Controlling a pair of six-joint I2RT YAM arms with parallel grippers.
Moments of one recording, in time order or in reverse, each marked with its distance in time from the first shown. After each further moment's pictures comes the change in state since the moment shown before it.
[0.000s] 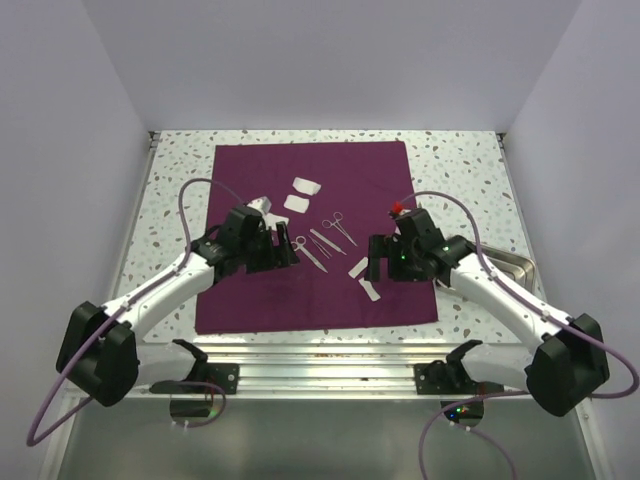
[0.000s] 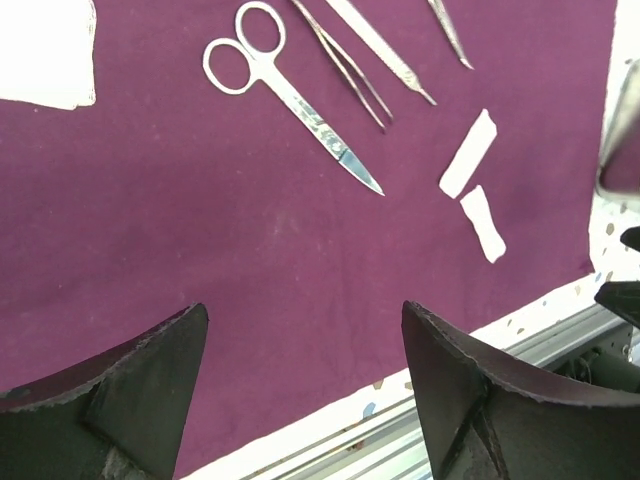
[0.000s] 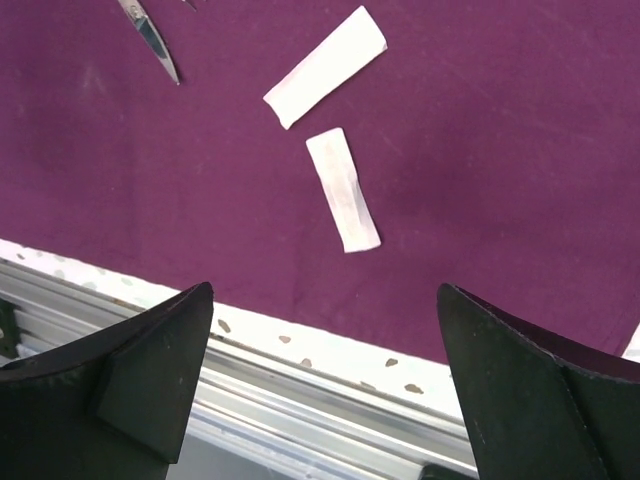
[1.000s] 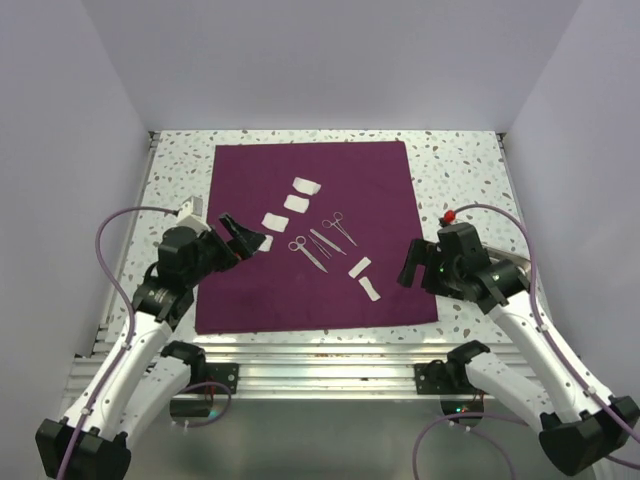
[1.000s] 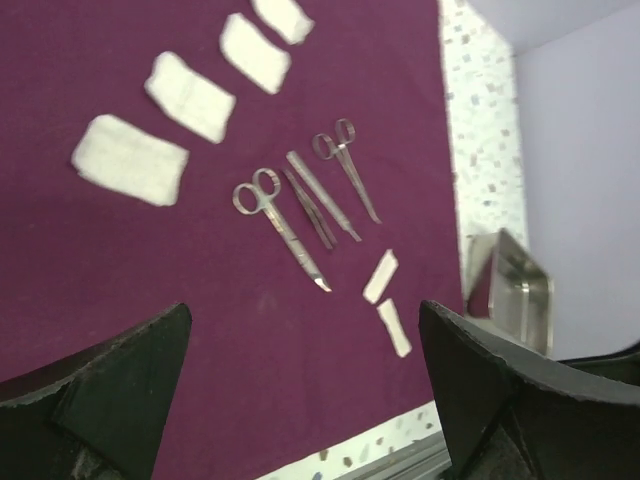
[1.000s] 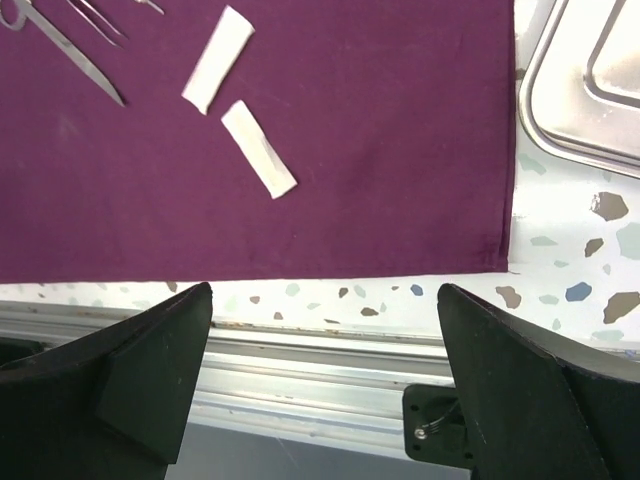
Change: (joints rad) left arm 0.243 -0.533 -0.213 0.140 0.041 -0.142; right arm -0.121 -0.330 0.000 -0.284 0.118 0.103
